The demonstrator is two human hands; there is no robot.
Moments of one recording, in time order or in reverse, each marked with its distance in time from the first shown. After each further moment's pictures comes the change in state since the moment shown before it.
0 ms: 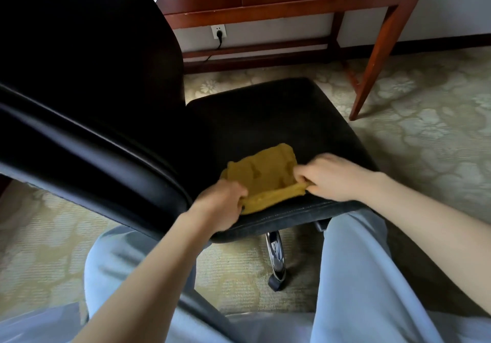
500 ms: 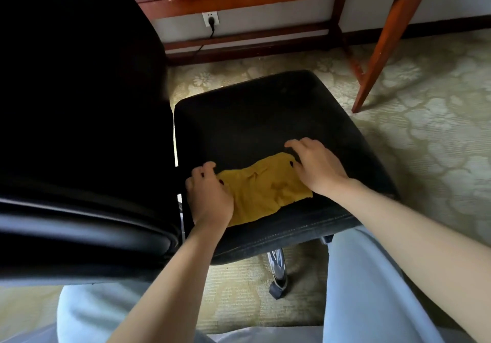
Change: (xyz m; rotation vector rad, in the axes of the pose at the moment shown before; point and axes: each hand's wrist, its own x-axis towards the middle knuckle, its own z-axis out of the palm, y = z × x) left_hand 0.076 -0.015 0.028 -0.376 0.519 -0.477; right_hand 0.074 0.026 0.028 0.259 0.340 0.395
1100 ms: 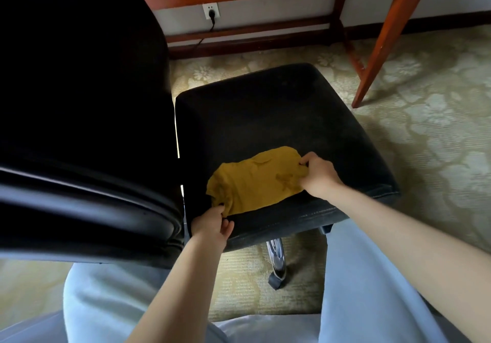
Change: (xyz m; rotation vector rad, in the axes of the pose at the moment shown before) left_hand -0.034 -0.026 0.013 -1.103 -0.210 -1.070; right_hand -0.020 -0.003 0.024 0.317 -0.213 0.487
